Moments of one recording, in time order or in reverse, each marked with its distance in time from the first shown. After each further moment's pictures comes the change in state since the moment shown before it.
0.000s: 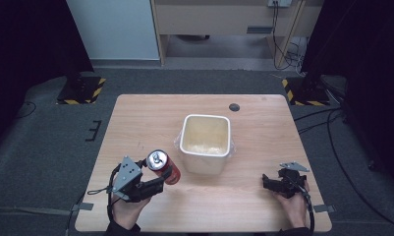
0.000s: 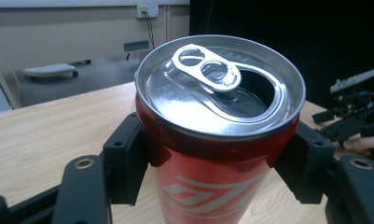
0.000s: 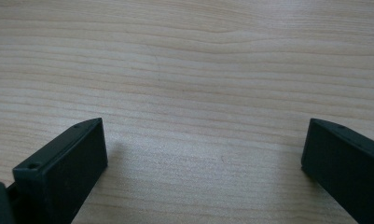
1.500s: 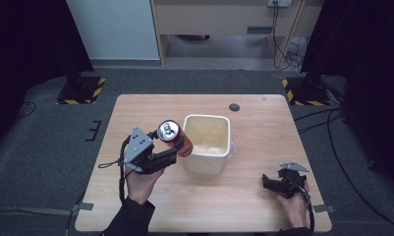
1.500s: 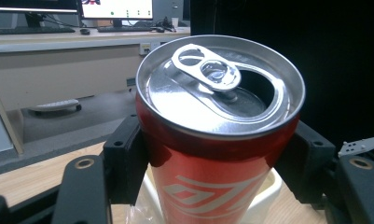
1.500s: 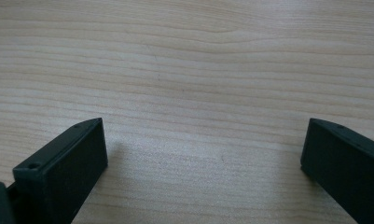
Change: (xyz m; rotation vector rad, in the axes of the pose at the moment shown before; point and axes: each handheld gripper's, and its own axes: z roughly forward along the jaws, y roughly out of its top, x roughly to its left) left arm -0.004 0.065 0.041 -0.109 0.008 0.025; right arm 0.001 0.000 0.000 0.001 -0.003 0.005
